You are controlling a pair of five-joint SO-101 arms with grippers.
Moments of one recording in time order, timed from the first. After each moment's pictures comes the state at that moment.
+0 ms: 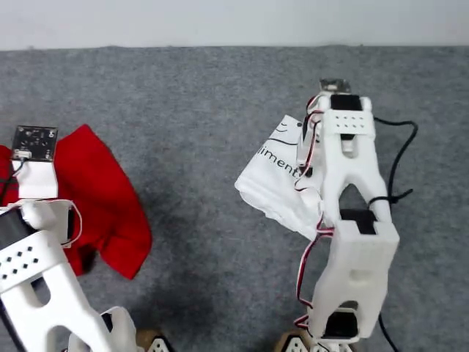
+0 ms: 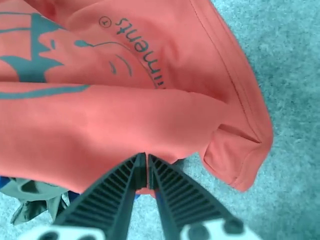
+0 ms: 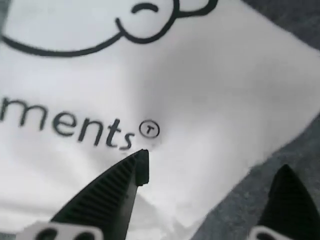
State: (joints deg) left arm -33.7 -39.6 33.9 86.2 -19.8; right arm -1.5 34.3 -23.1 85.9 -7.8
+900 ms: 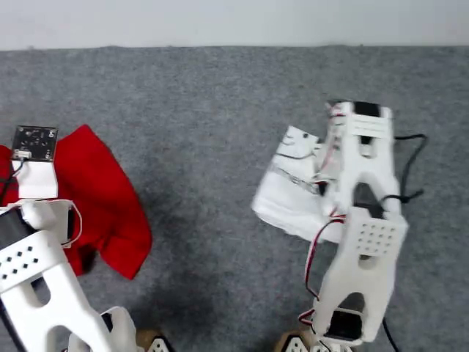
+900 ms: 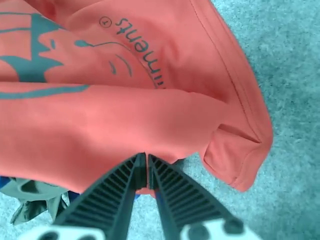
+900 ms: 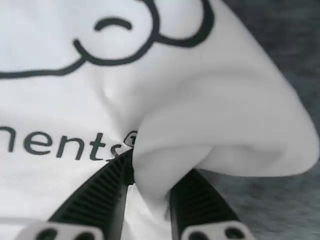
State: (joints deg) left arm -33.7 -39.6 33.9 86.2 -19.8; right arm 8.2 43.3 -31.4 94.2 13.5
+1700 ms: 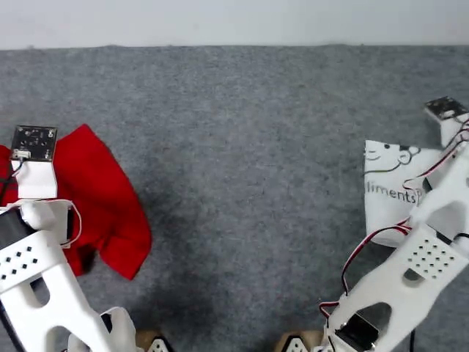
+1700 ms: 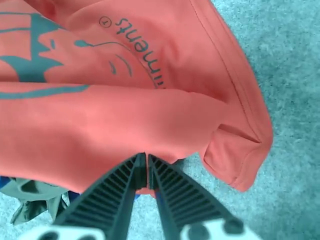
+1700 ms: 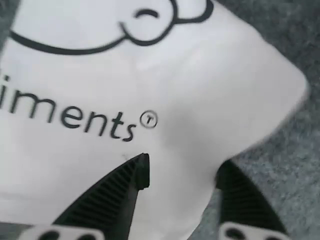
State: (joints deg) left arm -33.7 -39.6 33.9 86.2 -19.8; right arm 35.3 45.3 -49.2 93.0 53.2
